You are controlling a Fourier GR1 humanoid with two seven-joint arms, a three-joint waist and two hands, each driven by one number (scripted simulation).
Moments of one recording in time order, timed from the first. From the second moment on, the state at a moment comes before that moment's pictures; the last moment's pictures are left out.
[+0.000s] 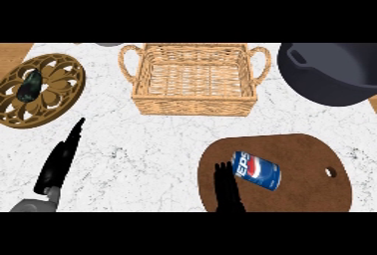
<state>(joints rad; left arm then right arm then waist) -0.04 0.40 -0.16 -1.35 -0.11 0.19 0.24 -0.35 -0.41 1.32 -1.63 1.74 0.79 0.72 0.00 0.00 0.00</state>
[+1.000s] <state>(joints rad) -0.04 0.36 -0.07 -1.40 -0.17 0.11 0.27 -0.36 -0.41 1.10 -1.51 1.88 0.66 0.53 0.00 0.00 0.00</state>
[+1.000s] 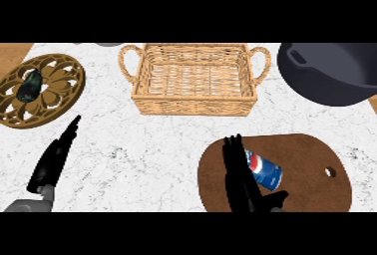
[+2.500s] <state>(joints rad) 0.01 0.33 -0.01 -1.39 -0.19 0.10 0.25 -0.16 -0.15 0.56 -1.59 1.60 0.36 0.62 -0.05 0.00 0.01</state>
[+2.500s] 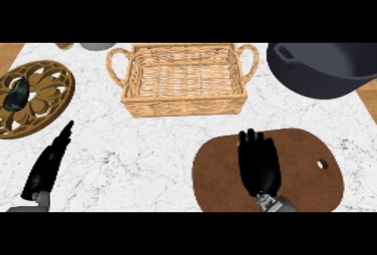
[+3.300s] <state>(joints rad) -0.02 0.32 -0.01 -1.39 -0.21 0.08 0.25 -0.21 -0.10 0.28 -2.08 1.43 0.25 0.68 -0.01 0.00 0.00</state>
